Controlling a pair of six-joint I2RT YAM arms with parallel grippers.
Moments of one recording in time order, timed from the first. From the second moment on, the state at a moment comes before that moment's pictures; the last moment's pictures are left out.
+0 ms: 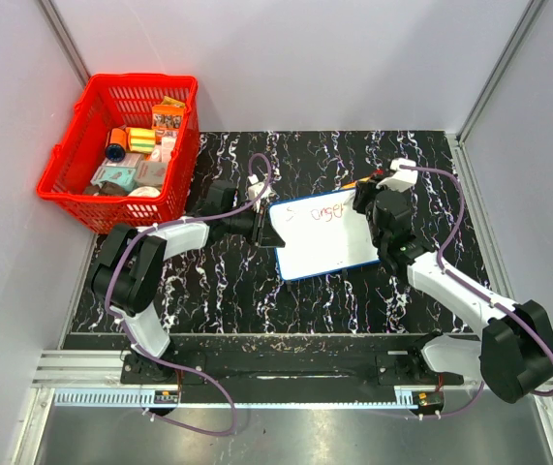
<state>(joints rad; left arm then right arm) -0.41 1.75 0.94 0.11 0.89 -0.19 0.48 1.21 0.73 0.37 0.46 0.42</state>
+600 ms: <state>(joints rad) -0.41 1.75 0.94 0.11 0.89 -0.19 0.47 1.21 0.73 0.37 0.48 0.42</state>
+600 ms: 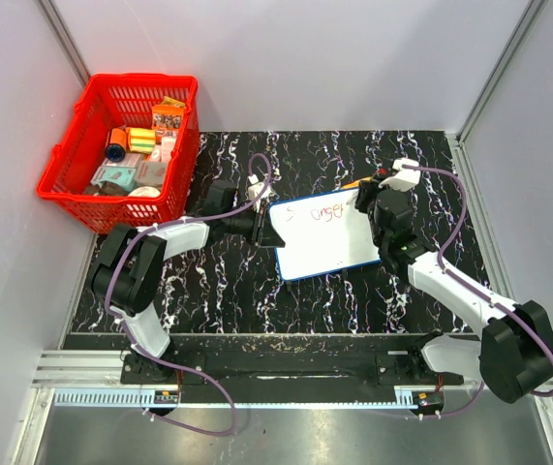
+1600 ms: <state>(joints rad) -0.41 1.75 0.94 0.11 0.88 -0.19 0.47 1.21 0.71 0.37 0.40 0.42</state>
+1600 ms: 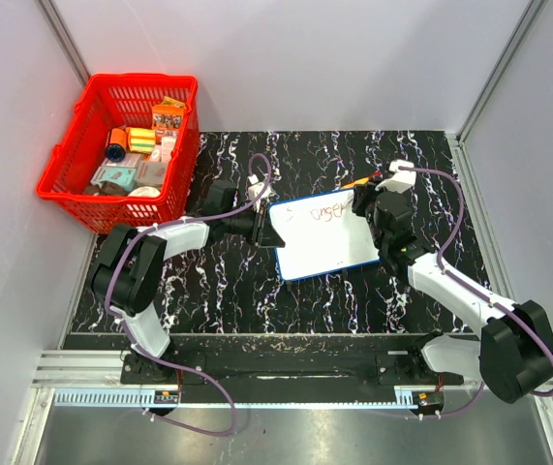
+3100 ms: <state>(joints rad) -0.41 1.75 0.94 0.11 0.88 -0.18 0.53 1.05 0.67 0.35 0.33 0.40</state>
